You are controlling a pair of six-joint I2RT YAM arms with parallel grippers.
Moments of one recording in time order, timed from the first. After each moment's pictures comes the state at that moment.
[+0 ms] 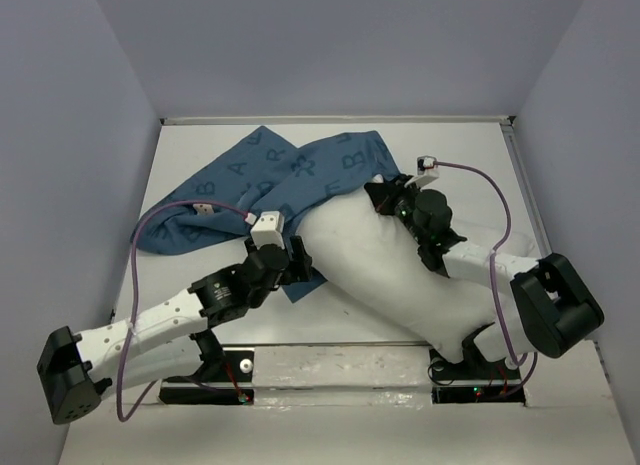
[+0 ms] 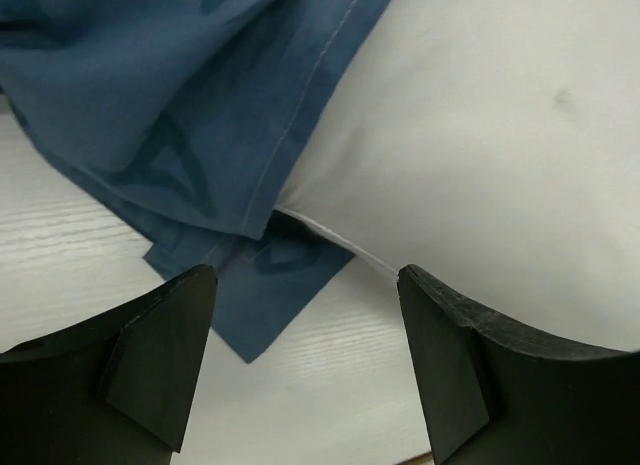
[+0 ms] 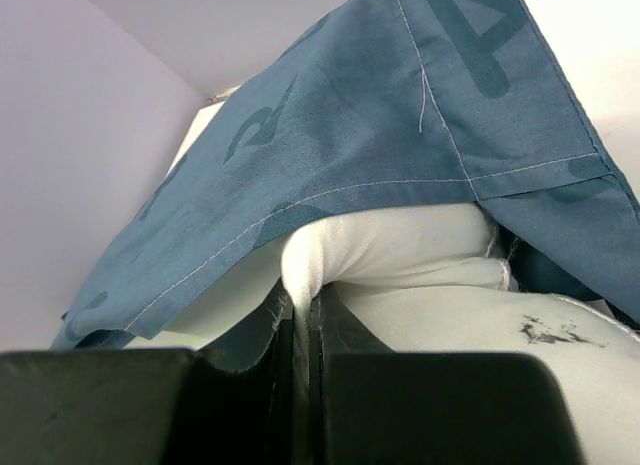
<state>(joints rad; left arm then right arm) -0.99 0.83 0.58 -0.29 -0.50 -0.74 0.53 1.42 0.63 0.76 0.10 0.63</state>
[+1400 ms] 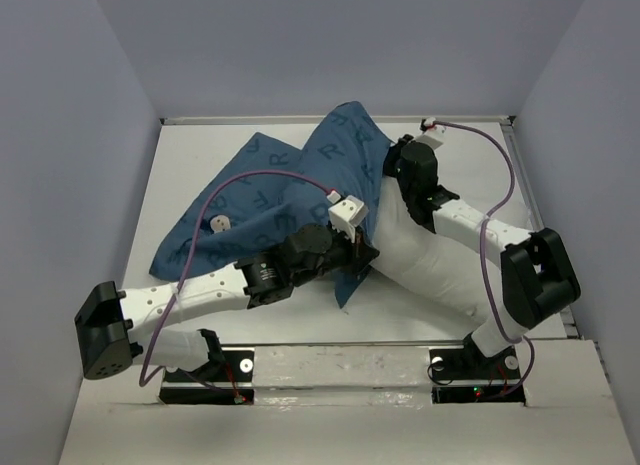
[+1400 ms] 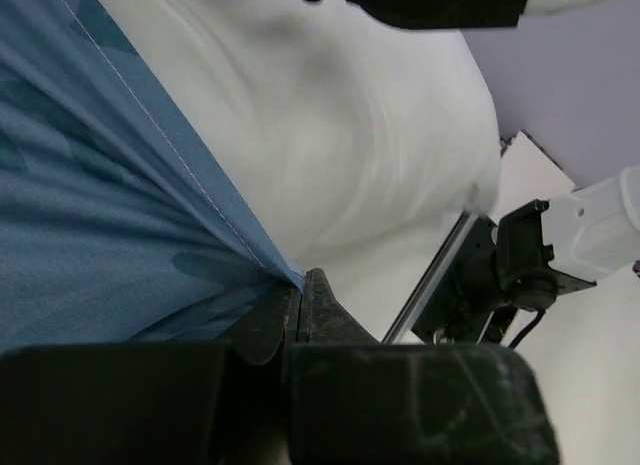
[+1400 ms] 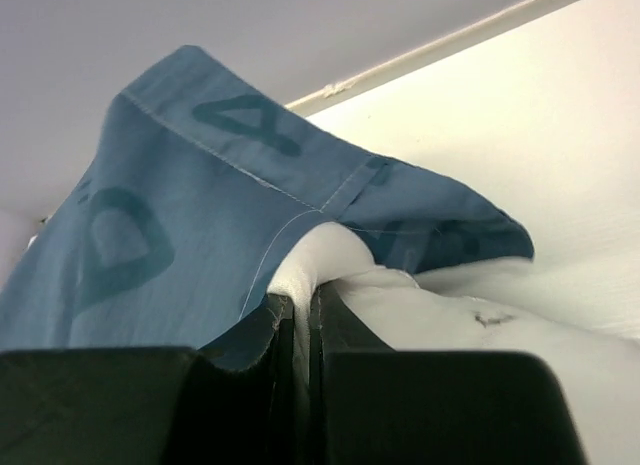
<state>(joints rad) -1.15 1.20 0.88 0.07 -0.12 -0.45 0.47 1.59 1.04 0.38 0.42 0.60</state>
